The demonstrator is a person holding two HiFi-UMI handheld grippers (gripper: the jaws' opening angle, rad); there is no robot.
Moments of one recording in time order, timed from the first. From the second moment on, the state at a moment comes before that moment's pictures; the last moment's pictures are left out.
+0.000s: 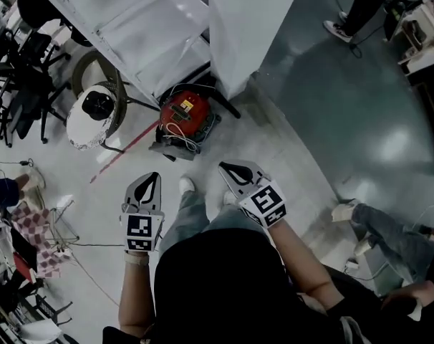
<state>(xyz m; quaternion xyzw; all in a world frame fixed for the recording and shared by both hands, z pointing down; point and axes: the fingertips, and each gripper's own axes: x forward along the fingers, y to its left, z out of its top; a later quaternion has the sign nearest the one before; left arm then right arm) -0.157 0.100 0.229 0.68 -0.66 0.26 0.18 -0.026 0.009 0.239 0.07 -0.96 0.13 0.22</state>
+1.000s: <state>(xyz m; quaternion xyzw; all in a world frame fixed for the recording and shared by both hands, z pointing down) -0.264 0.049 0.436 0.78 -0.46 0.36 0.23 -0.154 0.009 0.439 0.13 -0.91 0.18 0.35</state>
